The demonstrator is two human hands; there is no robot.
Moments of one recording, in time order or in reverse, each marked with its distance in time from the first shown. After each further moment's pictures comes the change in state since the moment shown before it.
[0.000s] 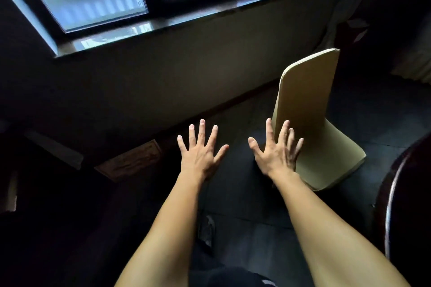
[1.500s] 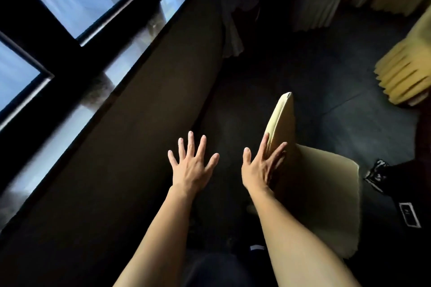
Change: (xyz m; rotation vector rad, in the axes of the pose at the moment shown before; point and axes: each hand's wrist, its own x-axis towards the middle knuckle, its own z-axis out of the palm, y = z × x) left_hand 0.630 0.188 -0.009 0.077 -0.260 0.517; right_hand 0.528 0.034 0.017 0.470 0.230 0.900
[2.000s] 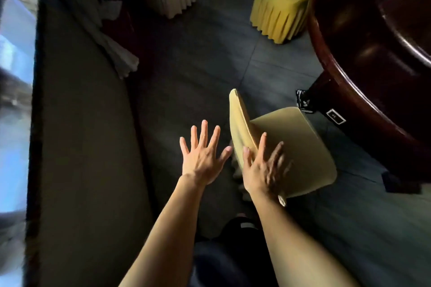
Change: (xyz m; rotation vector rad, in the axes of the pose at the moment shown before) left_hand 0.177 0.068 -0.014 0.181 -0.214 0.791; right_hand 0.041 -0.033 0.027 -0.165 0.454 0.574
